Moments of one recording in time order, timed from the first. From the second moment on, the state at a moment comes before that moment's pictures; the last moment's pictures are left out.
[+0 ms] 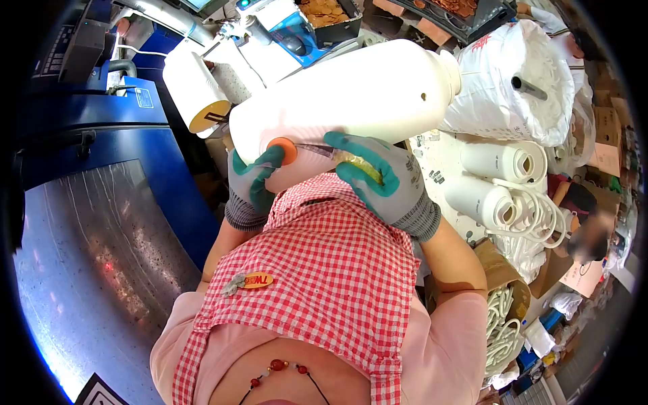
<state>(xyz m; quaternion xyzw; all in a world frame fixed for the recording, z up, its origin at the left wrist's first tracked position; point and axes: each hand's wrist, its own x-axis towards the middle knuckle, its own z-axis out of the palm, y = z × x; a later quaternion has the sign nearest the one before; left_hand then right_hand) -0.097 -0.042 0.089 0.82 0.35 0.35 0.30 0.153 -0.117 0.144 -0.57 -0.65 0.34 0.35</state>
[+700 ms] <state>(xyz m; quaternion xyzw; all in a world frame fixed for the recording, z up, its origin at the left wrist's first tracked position) -0.068 -0.051 0.104 0.52 0.48 0.36 0.61 0.136 -0.132 0.202 -0.56 -0.82 -0.01 0.09</state>
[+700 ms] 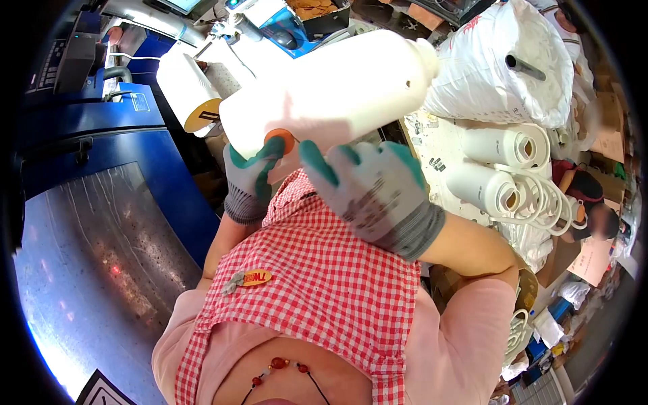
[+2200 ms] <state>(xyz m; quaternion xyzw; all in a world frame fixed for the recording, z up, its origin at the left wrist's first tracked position) -0.112 -0.073 0.069 0.29 0.45 0.41 0.74 0.240 -0.064 0.109 -0.45 -0.26 0.42 0.74</state>
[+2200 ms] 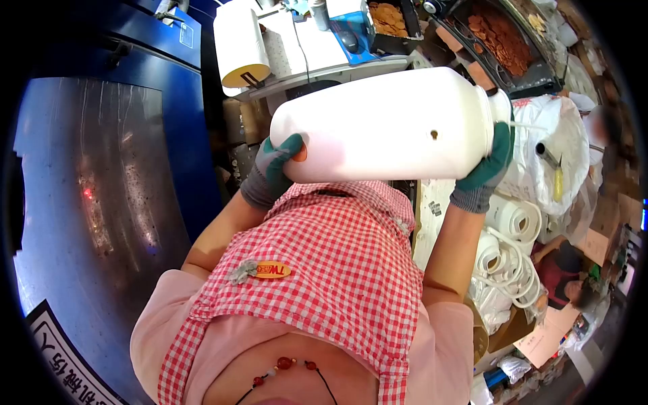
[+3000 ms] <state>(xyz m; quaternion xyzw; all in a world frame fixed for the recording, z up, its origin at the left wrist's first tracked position) -0.124 -0.110 0.034 0.30 0.44 0.39 0.76 0.237 -0.058 0.082 -0.59 -0.55 0.23 0.55</state>
